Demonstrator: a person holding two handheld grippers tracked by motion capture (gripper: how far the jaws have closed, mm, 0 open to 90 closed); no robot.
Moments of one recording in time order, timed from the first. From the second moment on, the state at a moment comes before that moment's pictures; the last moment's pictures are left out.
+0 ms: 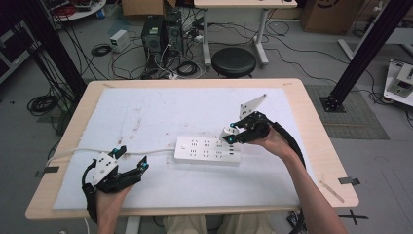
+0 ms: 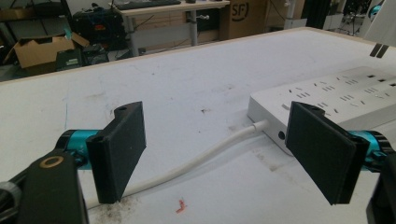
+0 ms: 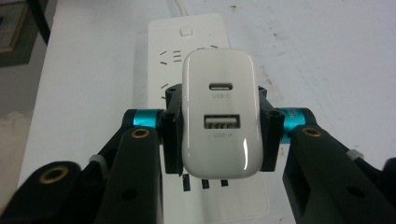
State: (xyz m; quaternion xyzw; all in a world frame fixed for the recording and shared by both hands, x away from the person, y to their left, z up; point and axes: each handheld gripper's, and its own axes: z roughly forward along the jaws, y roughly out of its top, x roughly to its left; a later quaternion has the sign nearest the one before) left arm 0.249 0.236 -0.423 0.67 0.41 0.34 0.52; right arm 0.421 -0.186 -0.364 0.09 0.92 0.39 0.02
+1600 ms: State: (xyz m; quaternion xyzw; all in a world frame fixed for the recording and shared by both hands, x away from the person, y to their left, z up) left arm 0.243 0.244 -0.432 0.67 0.43 0.34 0.51; right arm 0.433 -0.146 -0.382 0.03 0.96 0.29 0.02
